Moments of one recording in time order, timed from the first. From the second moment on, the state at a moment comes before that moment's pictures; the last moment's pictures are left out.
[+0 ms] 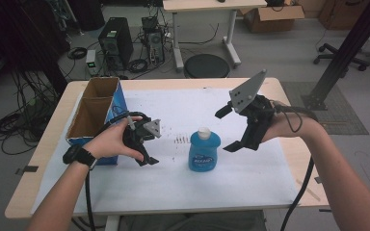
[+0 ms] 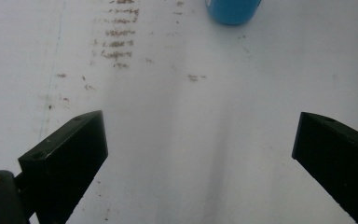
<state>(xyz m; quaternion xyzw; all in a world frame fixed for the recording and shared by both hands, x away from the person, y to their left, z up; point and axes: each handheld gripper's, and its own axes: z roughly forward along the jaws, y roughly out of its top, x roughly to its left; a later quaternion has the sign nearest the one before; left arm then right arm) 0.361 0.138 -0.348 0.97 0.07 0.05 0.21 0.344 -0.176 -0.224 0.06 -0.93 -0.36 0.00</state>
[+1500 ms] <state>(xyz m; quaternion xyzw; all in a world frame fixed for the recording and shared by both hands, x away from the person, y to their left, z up) 0.360 0.145 -0.338 0.97 0.07 0.05 0.24 0.380 -0.199 -0.329 -0.01 -0.90 -0.43 0.02</state>
